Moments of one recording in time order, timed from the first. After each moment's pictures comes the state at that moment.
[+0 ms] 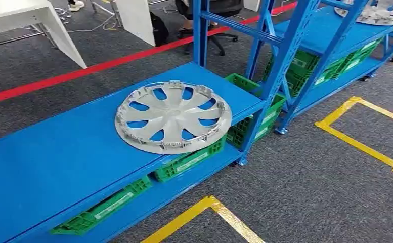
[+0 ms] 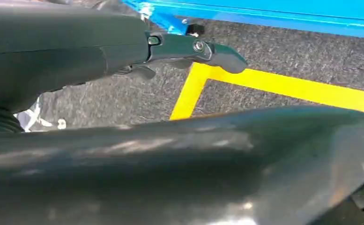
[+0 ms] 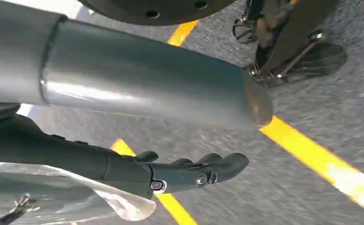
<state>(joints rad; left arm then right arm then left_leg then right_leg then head) -0.02 -0.14 -0.24 -0.20 -0.28 0.29 -0.11 0.04 0.13 -0.79 -0.23 0.54 -0.14 -0.05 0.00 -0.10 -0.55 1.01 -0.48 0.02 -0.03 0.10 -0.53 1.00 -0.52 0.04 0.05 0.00</state>
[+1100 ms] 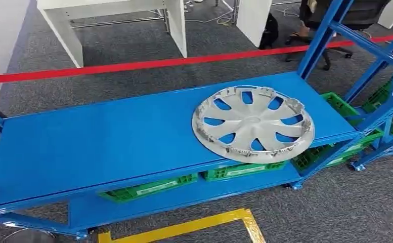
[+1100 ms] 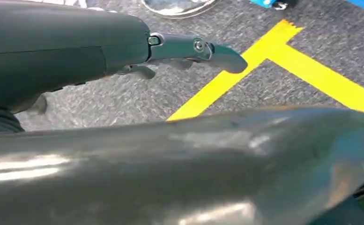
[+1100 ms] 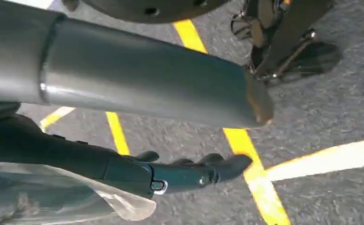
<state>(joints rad) -0.02 -0.14 -0.24 -0.20 -0.28 0.29 -0.10 0.03 0.13 -0.79 -0.23 0.56 -0.14 -0.05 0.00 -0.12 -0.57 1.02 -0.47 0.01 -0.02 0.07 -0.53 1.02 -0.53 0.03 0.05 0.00</state>
